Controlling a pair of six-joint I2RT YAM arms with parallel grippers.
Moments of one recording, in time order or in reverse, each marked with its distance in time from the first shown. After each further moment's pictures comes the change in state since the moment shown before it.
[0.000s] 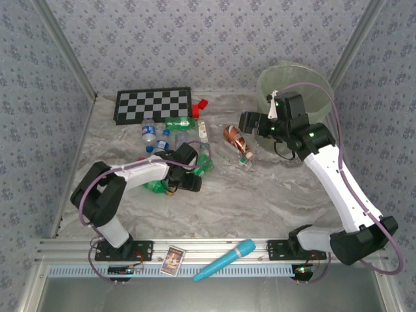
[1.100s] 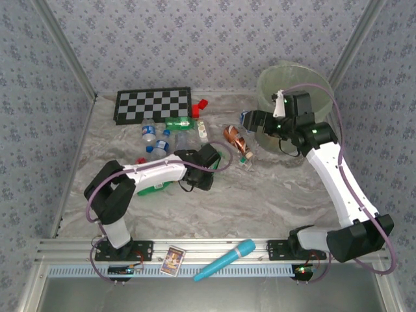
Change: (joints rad) left arm -0.190 0.070 0.220 -0.103 -0.153 -0.040; right arm -0.129 0.005 -0.064 0.067 -0.188 -0.041
